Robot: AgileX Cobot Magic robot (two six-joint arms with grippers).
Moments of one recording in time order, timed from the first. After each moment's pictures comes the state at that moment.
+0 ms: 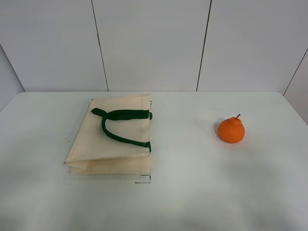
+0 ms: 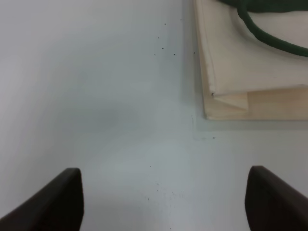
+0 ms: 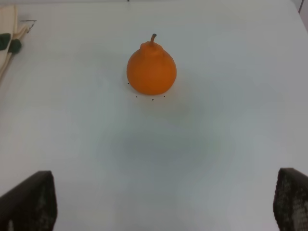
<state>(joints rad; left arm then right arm) -0.03 -0.01 -0.49 0.09 1.07 -0.06 0.06 0.00 -0.49 0.02 1.03 0.02</state>
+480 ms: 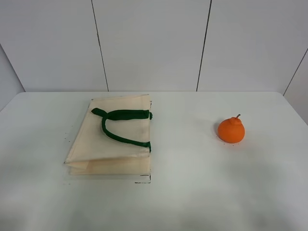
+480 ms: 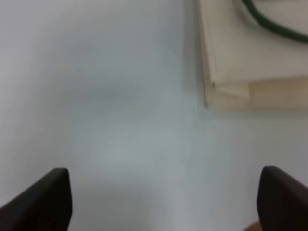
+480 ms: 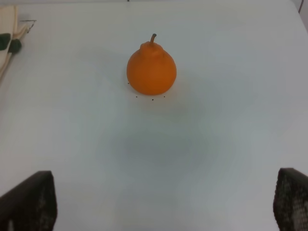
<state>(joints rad) -0.03 0.16 -0.56 0.09 1.08 -0.06 0.06 0.00 -0.49 0.02 1.03 0.02</state>
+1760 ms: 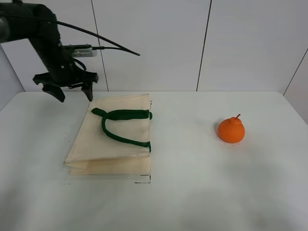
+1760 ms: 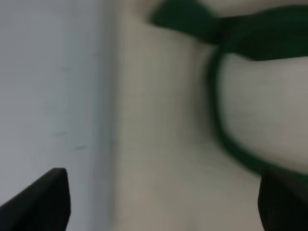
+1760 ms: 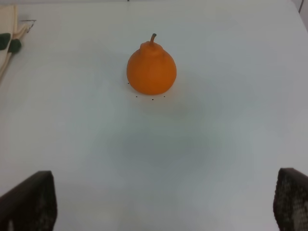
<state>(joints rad) -0.23 2.02 -1.73 0.07 1.03 -0.25 0.06 0.00 -0.49 0.02 1.03 0.02</state>
